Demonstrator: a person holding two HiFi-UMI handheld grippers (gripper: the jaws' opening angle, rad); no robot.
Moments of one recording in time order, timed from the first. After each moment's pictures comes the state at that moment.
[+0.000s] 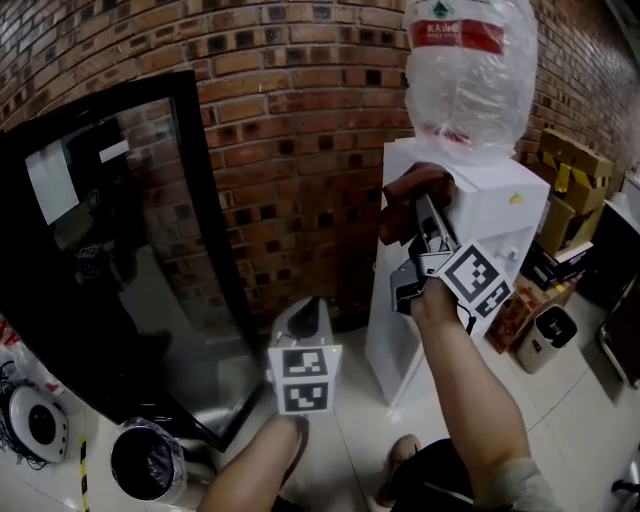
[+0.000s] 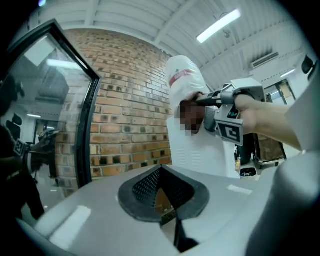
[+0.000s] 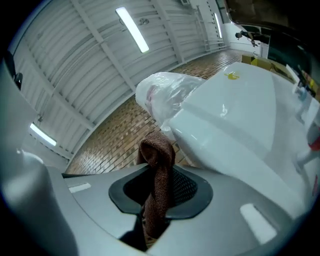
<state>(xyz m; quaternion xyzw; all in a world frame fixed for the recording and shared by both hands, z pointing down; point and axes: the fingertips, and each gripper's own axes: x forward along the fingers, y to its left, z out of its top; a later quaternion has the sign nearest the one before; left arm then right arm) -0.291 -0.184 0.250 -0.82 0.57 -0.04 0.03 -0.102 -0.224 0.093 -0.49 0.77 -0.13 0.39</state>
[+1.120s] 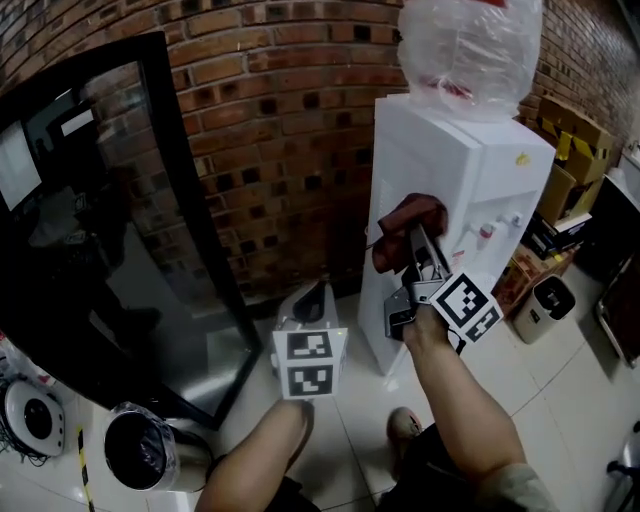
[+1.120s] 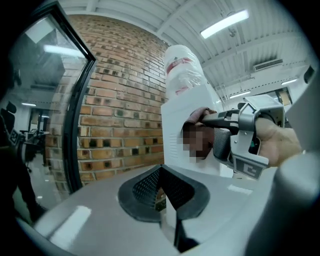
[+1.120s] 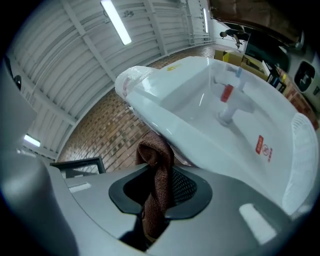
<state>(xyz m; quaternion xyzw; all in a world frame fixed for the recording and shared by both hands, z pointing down) -0.261 -0.191 0.300 -0.83 0.55 -0.06 -0.02 -0.086 -0.217 0.215 -0.52 0.74 -0.20 0.36</state>
